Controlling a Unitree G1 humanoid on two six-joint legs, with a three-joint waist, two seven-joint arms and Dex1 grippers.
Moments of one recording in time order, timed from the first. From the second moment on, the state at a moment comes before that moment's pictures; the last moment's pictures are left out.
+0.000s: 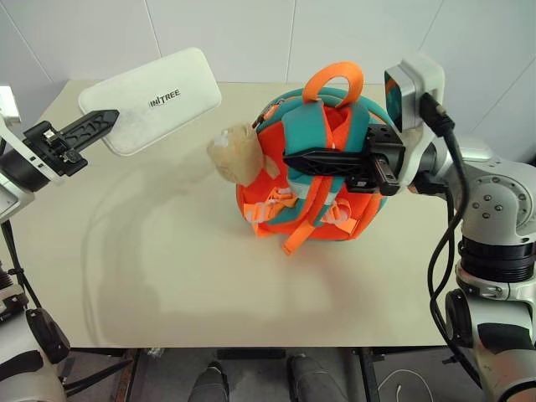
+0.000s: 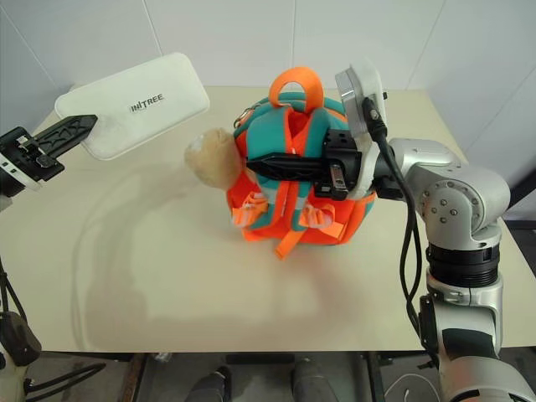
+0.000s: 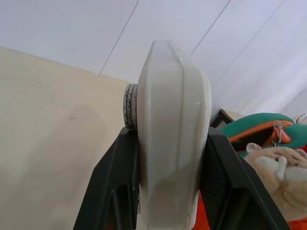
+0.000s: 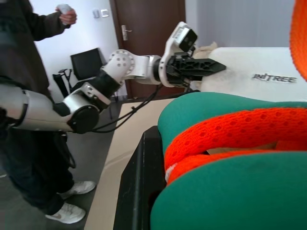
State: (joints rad) left arm -0.77 0.87 0.59 0.25 -0.92 1.07 -0.66; right arm -0.96 -0.58 -0.09 -0.21 0.94 0.92 1.06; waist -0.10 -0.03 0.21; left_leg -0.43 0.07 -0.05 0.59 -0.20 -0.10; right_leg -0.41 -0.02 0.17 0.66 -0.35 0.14
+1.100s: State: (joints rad) left arm -0.37 0.96 0.72 0.00 -0.99 0.89 -1.16; right arm -0.69 -0.68 0.07 -0.22 0.68 0.59 1.30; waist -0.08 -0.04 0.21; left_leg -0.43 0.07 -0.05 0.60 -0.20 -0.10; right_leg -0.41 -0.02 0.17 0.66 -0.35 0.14
